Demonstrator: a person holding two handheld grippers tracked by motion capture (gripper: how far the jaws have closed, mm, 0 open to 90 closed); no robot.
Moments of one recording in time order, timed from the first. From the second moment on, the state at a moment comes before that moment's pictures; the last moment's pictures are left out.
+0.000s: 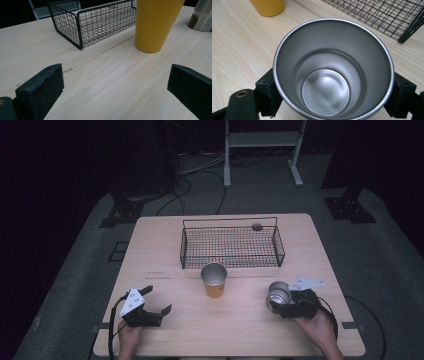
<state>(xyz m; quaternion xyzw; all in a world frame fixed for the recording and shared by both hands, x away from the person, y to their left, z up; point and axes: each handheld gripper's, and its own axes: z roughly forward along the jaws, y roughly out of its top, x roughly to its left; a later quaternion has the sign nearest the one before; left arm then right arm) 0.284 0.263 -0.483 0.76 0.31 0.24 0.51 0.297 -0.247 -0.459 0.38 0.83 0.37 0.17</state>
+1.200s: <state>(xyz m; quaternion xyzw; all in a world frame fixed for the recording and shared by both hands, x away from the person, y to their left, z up) 0.284 0.263 -0.483 0.76 0.31 0.24 0.51 0.321 -0.244 -0.403 0.36 0.83 0.39 0.13</state>
